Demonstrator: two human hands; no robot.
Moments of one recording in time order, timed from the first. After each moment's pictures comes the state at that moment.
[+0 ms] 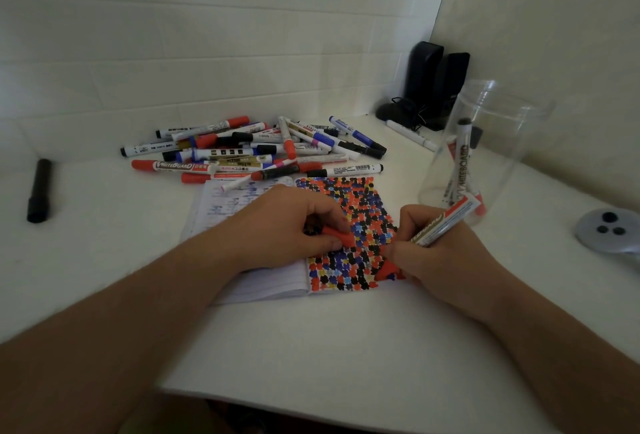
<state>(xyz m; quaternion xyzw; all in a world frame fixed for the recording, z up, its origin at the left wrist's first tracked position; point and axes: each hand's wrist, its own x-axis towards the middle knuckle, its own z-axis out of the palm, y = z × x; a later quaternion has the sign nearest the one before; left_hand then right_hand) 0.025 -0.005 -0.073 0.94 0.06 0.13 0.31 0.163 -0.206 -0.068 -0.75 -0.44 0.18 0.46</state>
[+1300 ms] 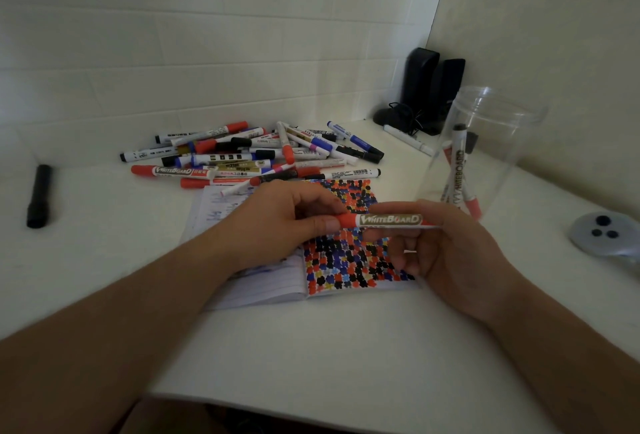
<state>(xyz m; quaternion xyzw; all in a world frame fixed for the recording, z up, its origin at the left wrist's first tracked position) 0.022 -0.006 -0.068 0.89 0.09 0.20 0.40 0.176 -0.204 -0.068 -0.56 -0.35 0.40 0.64</state>
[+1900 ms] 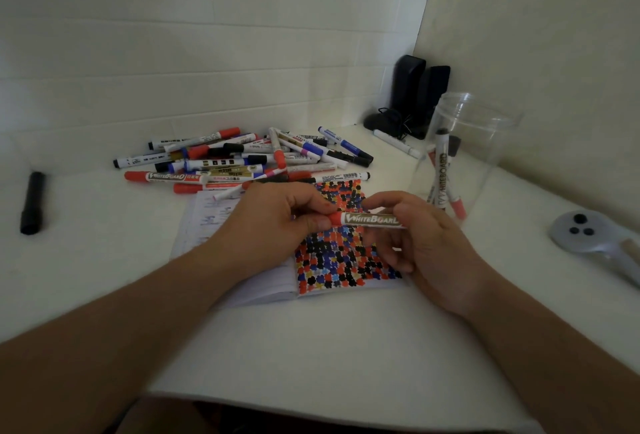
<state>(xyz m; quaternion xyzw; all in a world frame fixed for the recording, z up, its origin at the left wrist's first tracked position) 0.025 -0.016 -0.070 0.90 0.10 0.29 0.31 0.175 -0.200 -0.074 -0.61 -0.41 0.28 0.61</state>
